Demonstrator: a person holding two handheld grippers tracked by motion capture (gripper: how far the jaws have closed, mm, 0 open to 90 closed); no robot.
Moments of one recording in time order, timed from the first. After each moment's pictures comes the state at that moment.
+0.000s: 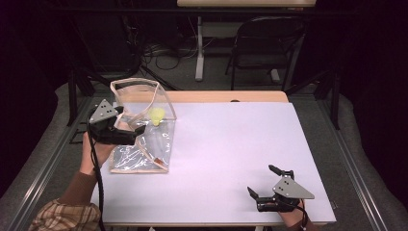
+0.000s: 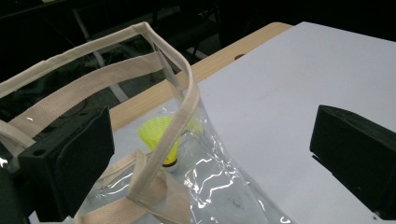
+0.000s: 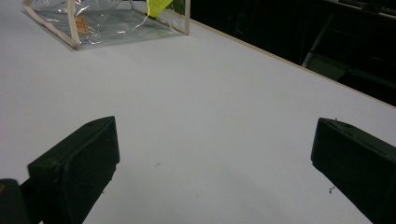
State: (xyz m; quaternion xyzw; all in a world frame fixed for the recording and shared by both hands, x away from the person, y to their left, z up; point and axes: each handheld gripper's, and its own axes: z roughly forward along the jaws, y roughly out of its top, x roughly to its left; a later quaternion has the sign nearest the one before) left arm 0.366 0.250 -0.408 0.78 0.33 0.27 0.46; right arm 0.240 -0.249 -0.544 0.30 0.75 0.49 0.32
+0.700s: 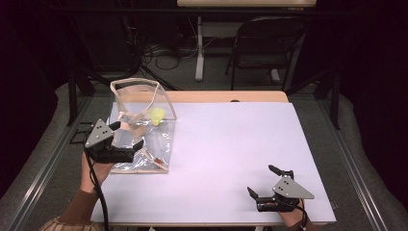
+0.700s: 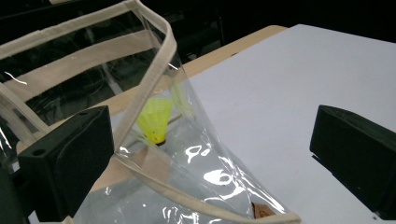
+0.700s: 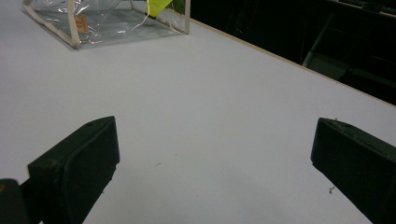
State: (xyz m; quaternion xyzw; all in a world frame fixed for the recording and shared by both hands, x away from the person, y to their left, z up) left arm 0.329 0.255 -0.441 0.76 0.34 0.28 0.48; right arm 0.240 -0.249 -0.544 0.30 0.75 0.49 0.32
